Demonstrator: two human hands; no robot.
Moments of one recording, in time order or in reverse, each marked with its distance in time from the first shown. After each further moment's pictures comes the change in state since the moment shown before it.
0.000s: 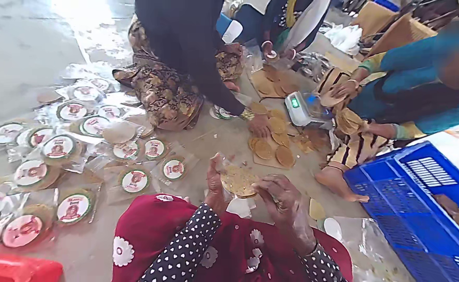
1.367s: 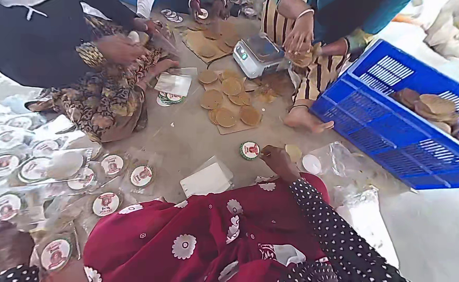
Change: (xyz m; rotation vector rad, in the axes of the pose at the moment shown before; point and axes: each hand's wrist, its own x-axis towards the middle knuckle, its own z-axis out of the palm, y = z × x) left_hand -0.086 0.334 -0.152 2.334 1.253 0.447; right_hand -0.099 0.172 -0.014 -0.121 -0.304 0.912
